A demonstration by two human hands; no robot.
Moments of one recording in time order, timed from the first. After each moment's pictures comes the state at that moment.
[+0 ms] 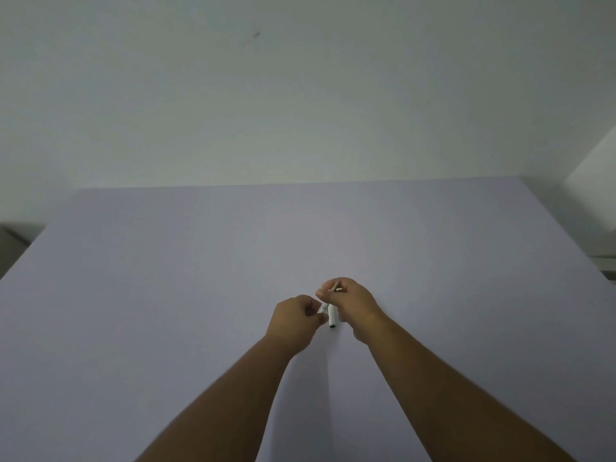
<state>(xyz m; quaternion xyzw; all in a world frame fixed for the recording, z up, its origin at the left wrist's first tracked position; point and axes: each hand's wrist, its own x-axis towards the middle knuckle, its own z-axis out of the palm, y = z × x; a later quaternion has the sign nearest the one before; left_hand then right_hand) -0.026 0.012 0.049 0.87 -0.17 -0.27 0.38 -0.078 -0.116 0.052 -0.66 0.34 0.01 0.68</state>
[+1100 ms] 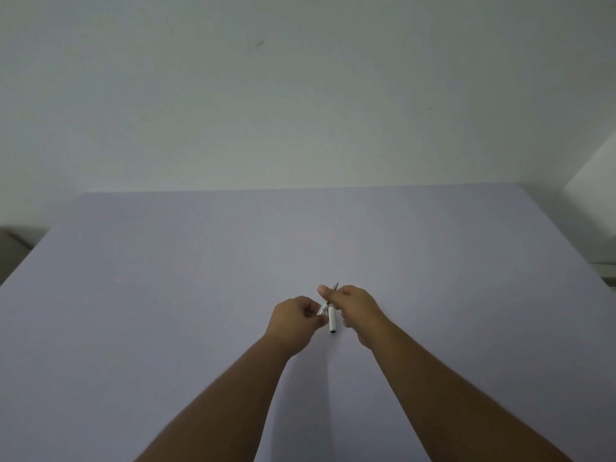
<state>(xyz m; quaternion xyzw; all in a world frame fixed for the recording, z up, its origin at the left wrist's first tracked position) -0.021 0.013 0.056 0.86 -0.15 -0.28 0.40 -0.079 -0.119 0.056 -0.67 0.35 0.03 0.65</state>
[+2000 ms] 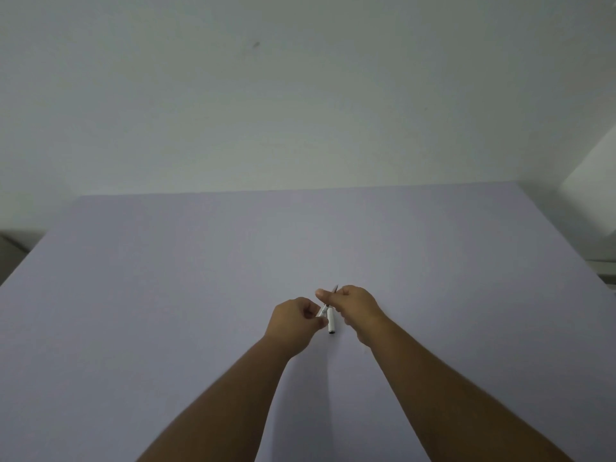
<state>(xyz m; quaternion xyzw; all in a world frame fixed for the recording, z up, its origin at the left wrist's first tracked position) -0.021 0.010 0.058 0.86 -0.16 -0.28 0.38 -0.077 -0.123 0.055 -0.69 0.37 0.03 0.62</state>
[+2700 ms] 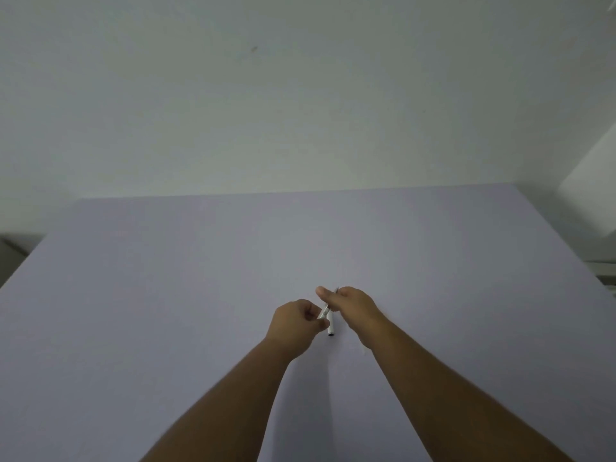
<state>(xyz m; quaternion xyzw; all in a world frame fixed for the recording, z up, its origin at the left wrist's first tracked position) -0.023 0.007 0.059 0.86 -0.16 -0.29 0.39 -0.079 -0.122 0.060 -0.71 0.35 0.04 0.61</state>
